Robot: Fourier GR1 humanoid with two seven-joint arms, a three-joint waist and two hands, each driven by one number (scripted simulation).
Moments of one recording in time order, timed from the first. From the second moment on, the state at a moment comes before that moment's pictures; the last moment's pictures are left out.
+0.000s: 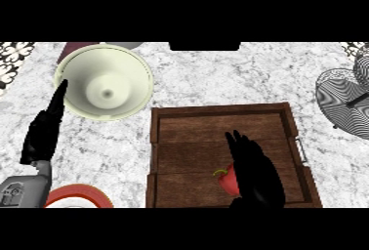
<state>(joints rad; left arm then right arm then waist) -0.16 0.30 0.04 -1.47 -0.15 0.11 0.08 -0.15 -0.23 0.66 -1.83 0.79 0.24 0.97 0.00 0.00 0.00</state>
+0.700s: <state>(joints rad) -0.15 0.28 0.05 -1.49 -0.17 0.09 0.10 -0.18 -0.19 0.68 -1.74 0.84 0.35 0.88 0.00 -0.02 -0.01</state>
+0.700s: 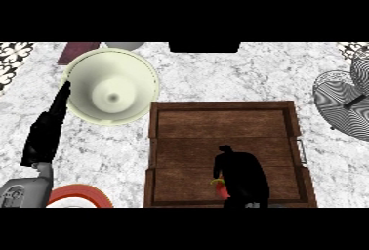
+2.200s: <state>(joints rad) -0.18 0.24 0.05 -1.47 -0.19 0.06 0.07 -0.84 -0.13 -0.06 -1.34 1.31 -0.13 1.06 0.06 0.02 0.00</state>
